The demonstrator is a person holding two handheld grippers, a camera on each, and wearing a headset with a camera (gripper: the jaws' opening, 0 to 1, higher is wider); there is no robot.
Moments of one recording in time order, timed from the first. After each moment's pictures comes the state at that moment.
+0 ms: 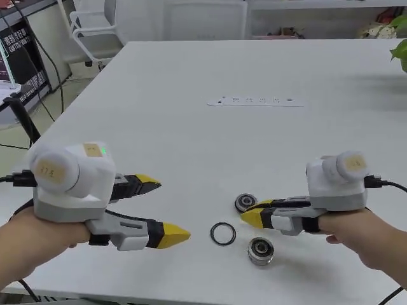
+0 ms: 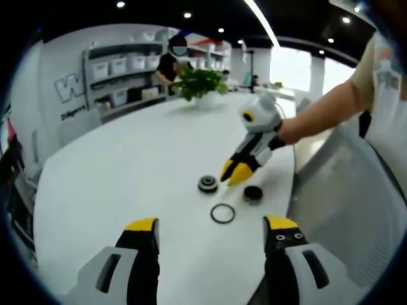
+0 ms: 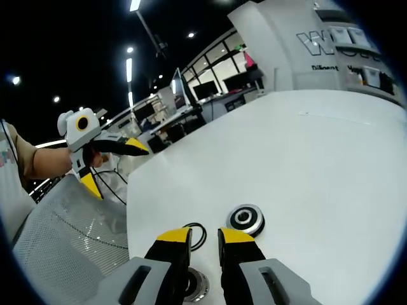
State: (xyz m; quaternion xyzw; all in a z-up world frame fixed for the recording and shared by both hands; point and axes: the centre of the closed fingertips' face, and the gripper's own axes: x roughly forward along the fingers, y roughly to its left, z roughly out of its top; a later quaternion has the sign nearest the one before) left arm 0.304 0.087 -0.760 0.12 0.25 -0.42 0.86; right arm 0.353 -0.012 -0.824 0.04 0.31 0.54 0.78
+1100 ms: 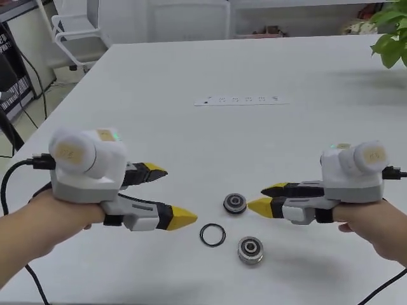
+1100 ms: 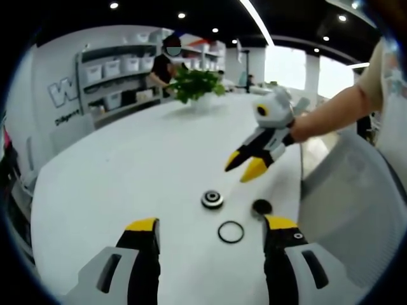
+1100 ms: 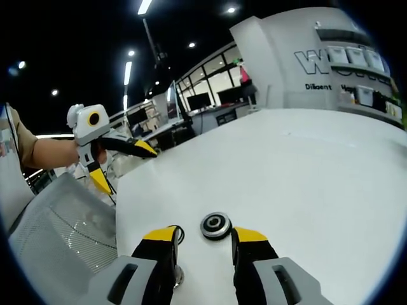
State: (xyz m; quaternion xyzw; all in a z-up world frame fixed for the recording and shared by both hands) left arm 0.338 0.063 -0.759 0.13 0.25 -0.44 0.85; right arm 0.370 -0.046 -0.808 0.02 0.26 0.52 0.81
